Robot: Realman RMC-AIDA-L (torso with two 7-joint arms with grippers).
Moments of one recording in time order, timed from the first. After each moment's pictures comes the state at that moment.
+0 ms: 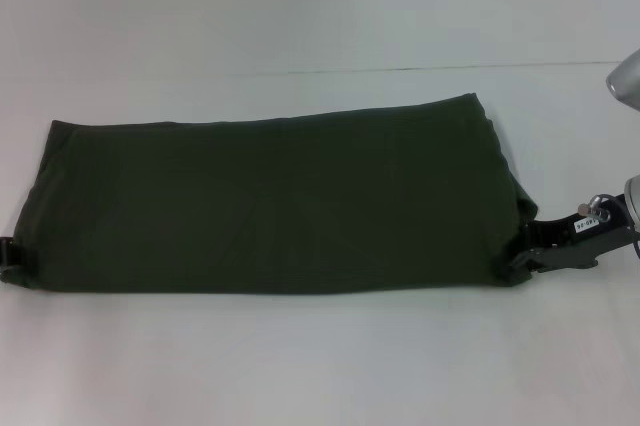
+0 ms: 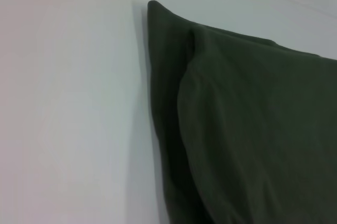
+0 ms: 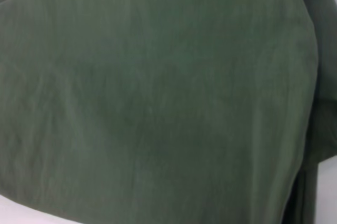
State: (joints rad) left arm -0.56 -2.02 0.43 0.85 2.65 1.35 -2.30; right arm 0.76 1.97 -0.83 -0.58 -2.51 -1.35 2.64
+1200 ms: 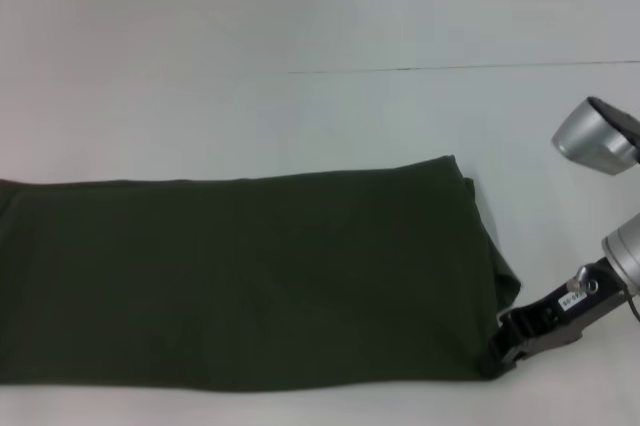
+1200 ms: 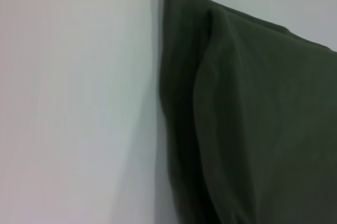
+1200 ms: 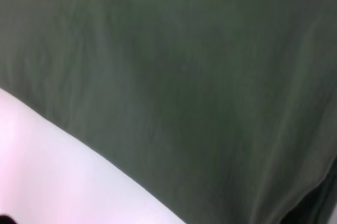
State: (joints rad) left arm -0.44 -2.00 0.27 1.04 2.74 1.69 -2.28; right arm 0.78 2.00 -0.92 -0.59 -2.52 -1.60 2.54
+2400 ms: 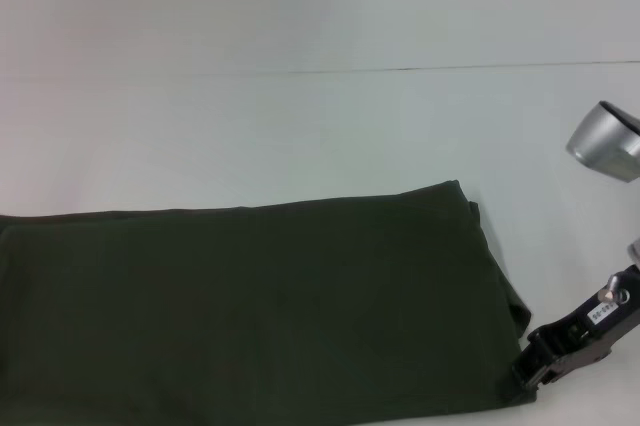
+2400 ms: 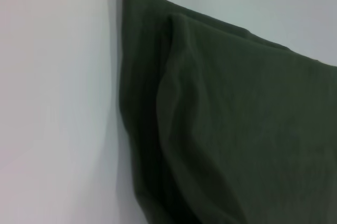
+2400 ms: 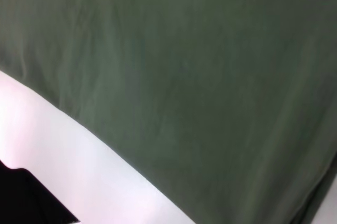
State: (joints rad) left arm -0.43 -1.98 0.19 1.08 2.76 1.88 -2.24; right arm 0.77 1.98 -0.94 -0.64 -2.53 -1.74 2.55
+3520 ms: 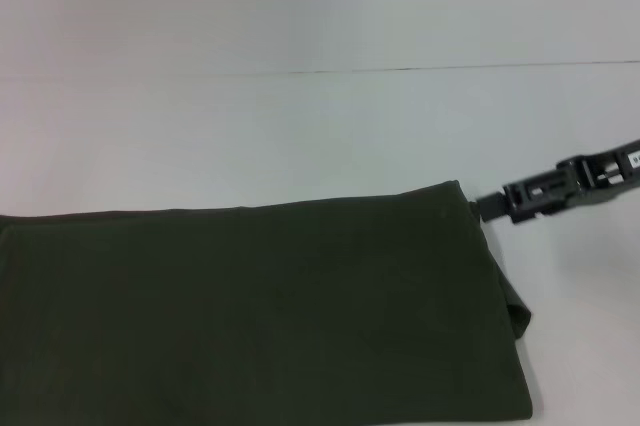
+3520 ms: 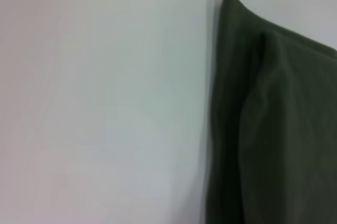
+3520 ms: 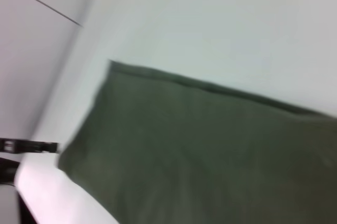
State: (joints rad) left arm -0.43 -1.98 0.20 1.15 2.85 1.80 -2.35; right arm 0.77 1.91 -0.66 -0.79 -2.36 -1.82 2.43
